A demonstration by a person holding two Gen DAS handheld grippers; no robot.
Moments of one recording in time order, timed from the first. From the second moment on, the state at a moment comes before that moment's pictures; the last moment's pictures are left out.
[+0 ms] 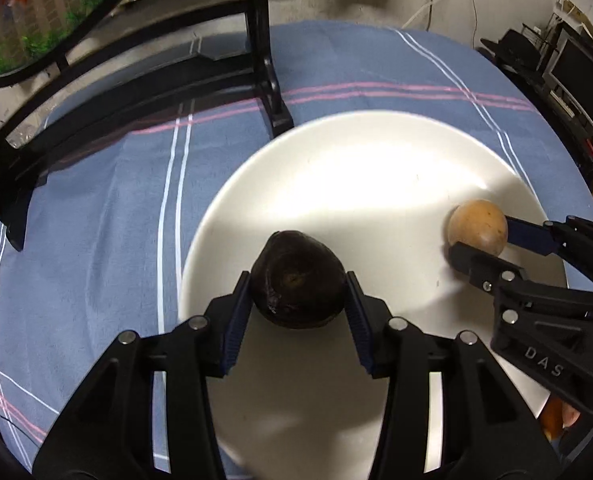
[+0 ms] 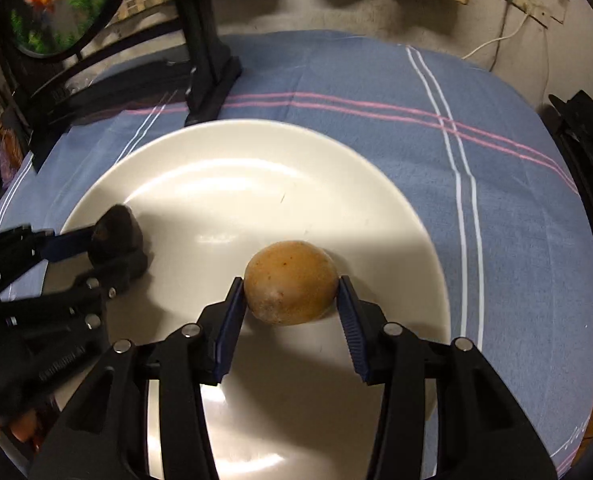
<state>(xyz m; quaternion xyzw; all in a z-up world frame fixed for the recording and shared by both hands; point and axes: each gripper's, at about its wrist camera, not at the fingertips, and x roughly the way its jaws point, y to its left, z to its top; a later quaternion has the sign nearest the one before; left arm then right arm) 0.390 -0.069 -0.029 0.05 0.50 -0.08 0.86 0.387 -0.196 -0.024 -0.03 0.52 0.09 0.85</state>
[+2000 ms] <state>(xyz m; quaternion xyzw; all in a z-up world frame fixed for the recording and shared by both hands) 0.084 0.025 -0.023 0.12 0.43 -0.11 0.89 0.093 -0.206 -0.019 -0.01 0.49 0.07 0.87</state>
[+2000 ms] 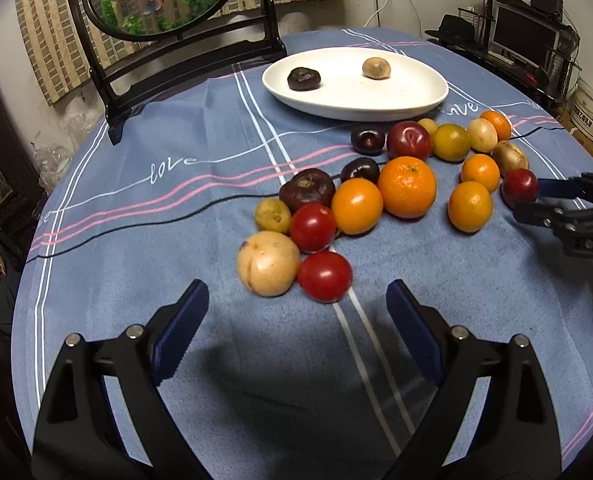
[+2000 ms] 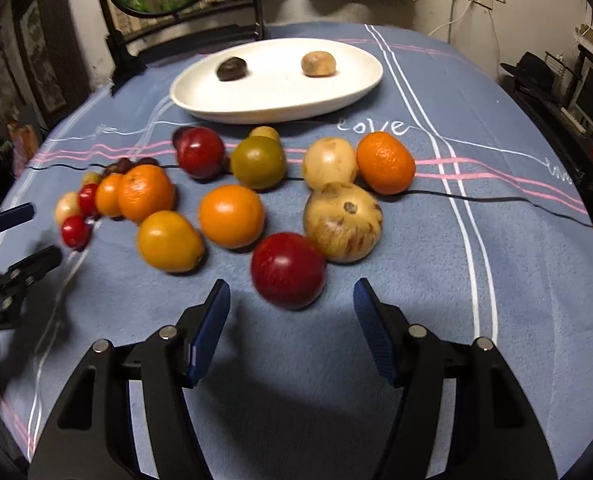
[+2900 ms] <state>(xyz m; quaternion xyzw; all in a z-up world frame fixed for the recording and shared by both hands) 0.089 0.035 -0.043 0.04 0.49 -0.09 0.86 0.086 -0.217 -0.022 0.07 0.47 0.14 0.87</state>
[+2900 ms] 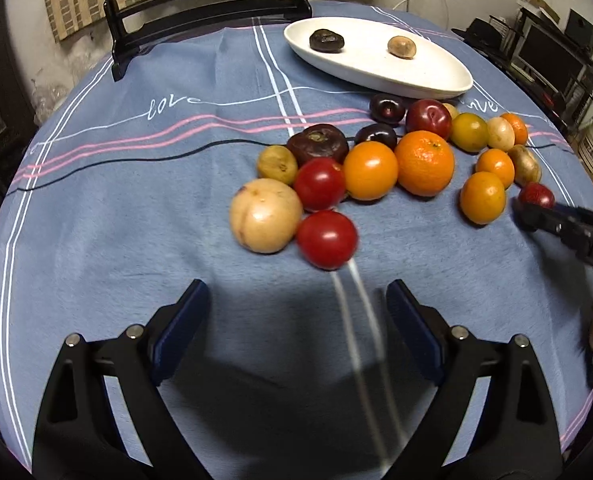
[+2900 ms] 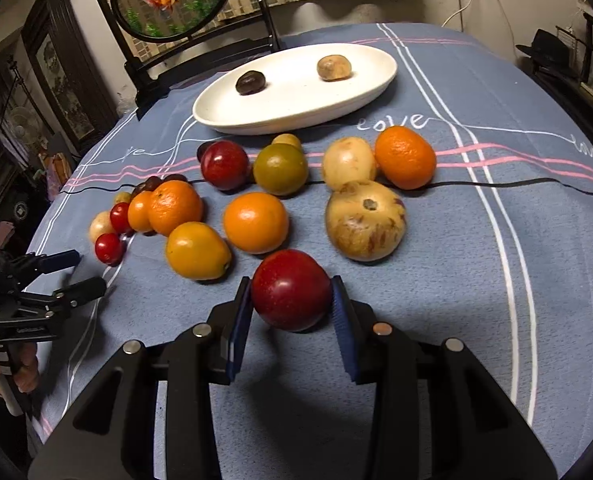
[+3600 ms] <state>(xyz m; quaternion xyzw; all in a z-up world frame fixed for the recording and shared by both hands) 0.115 0.029 -0.040 -0.11 0.51 0.03 0.85 0.076 -0.214 -0.016 0.06 0.46 0.16 0.87</state>
